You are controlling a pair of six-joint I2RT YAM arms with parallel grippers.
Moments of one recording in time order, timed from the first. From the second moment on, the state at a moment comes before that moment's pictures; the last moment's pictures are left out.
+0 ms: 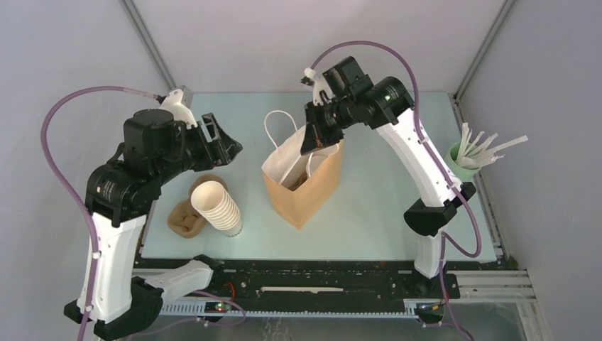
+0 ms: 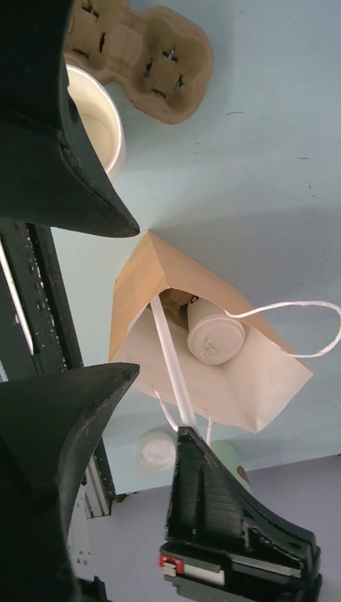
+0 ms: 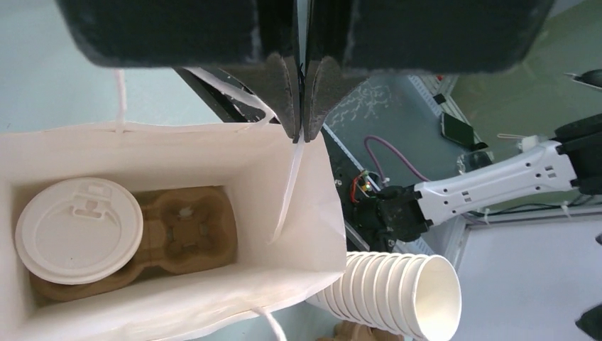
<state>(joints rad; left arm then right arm) -0.42 1.06 1.81 -1.24 -0.02 -0.51 0.74 1.93 2.52 -1.43 -0.39 0.38</state>
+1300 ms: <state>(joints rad) -0.42 1.06 2.11 -1.21 -0.12 -0.51 0.11 1.20 2.15 -1.21 -0.54 0.44</state>
